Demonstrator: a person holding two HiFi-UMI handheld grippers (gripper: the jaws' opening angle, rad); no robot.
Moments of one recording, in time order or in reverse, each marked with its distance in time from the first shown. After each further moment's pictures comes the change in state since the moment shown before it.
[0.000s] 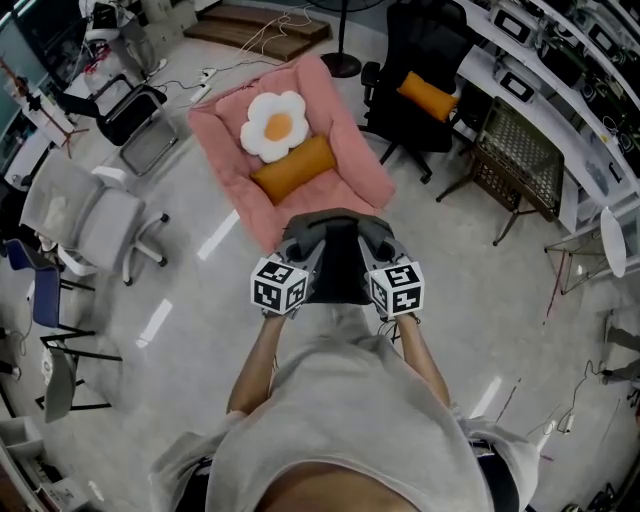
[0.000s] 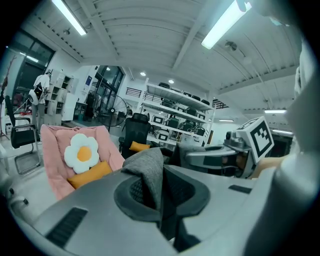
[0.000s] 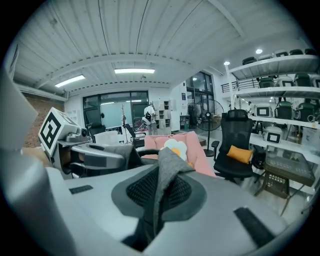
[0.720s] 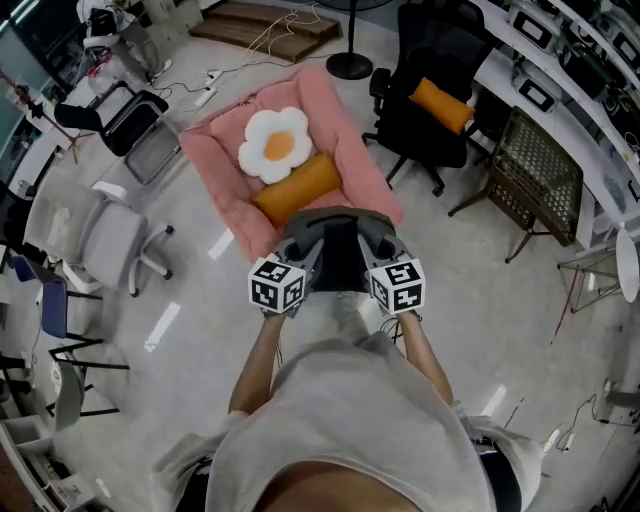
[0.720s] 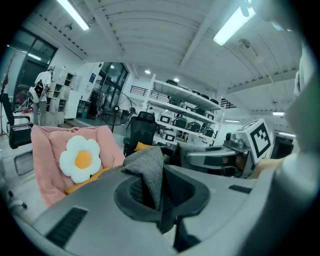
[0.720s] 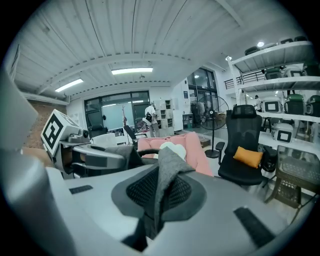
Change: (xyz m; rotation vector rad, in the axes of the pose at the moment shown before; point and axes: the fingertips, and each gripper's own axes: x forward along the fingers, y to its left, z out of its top) left arm 0.110 0.085 0.055 -0.031 0.014 0.038; right arm 0.110 -0.095 0.044 0.011 0.003 0.064
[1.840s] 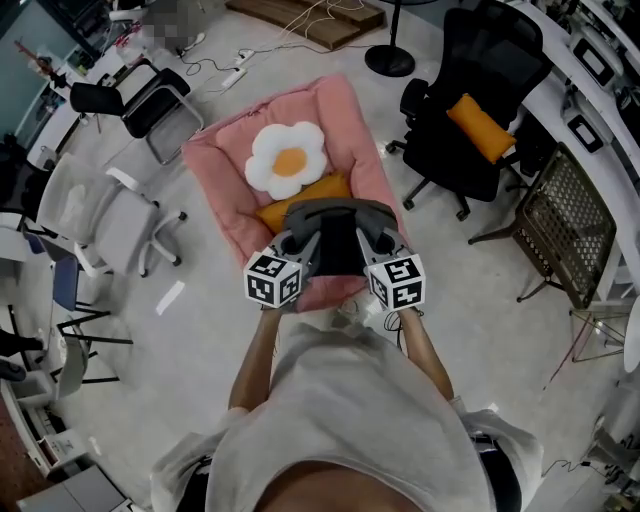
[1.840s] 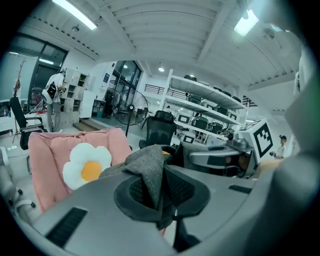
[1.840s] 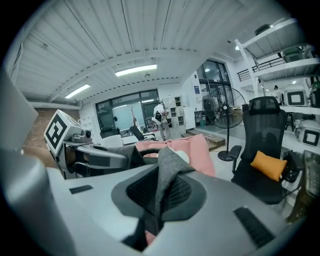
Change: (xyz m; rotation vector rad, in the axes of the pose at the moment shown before) left arm 0.131 0.103 0.086 -0.069 0.026 0.179; right arm 0.137 -0.122 0.073 -0.014 0.022 0.185
